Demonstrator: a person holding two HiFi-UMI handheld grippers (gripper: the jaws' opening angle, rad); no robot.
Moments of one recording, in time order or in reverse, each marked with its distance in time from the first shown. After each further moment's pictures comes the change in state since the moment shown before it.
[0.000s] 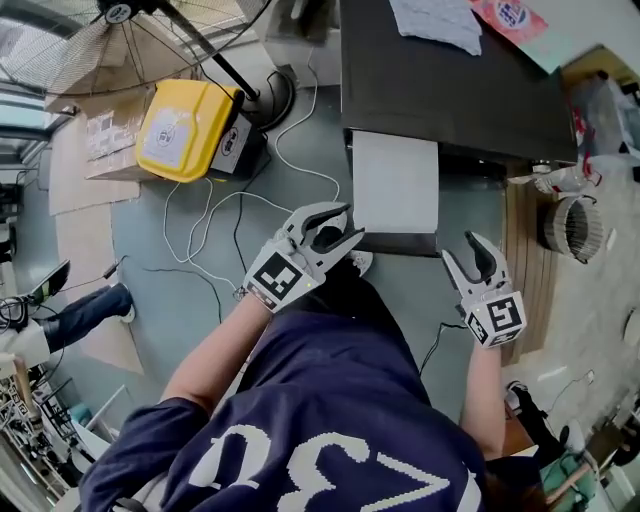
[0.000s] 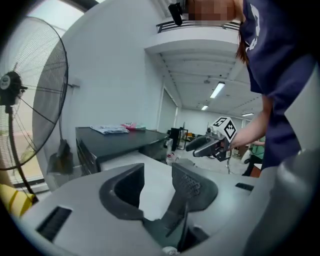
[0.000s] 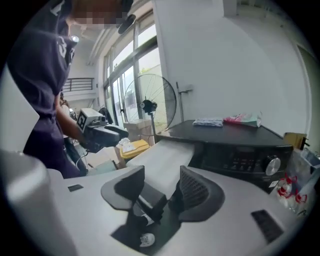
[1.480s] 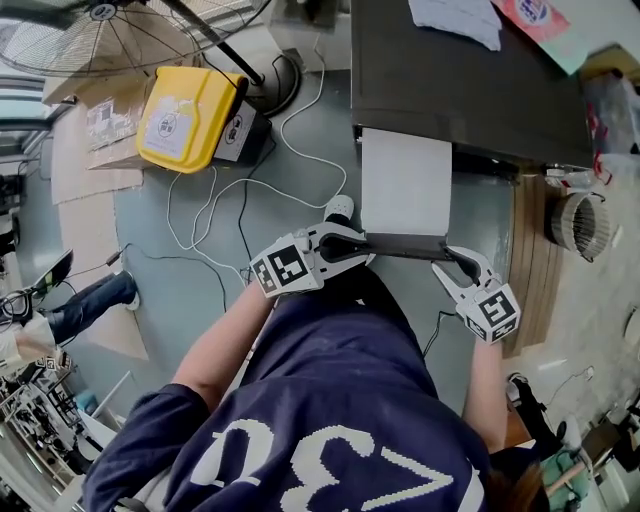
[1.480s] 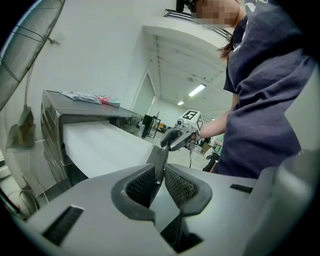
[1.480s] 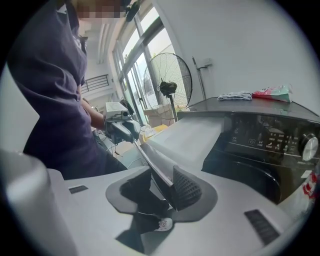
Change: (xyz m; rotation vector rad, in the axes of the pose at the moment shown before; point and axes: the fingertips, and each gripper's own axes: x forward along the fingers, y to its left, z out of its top) left arm 0.010 -0.037 -0.070 -0.086 0.159 -0.402; right arm 0.034 0.037 -0.054 -0.021 0.184 0.289
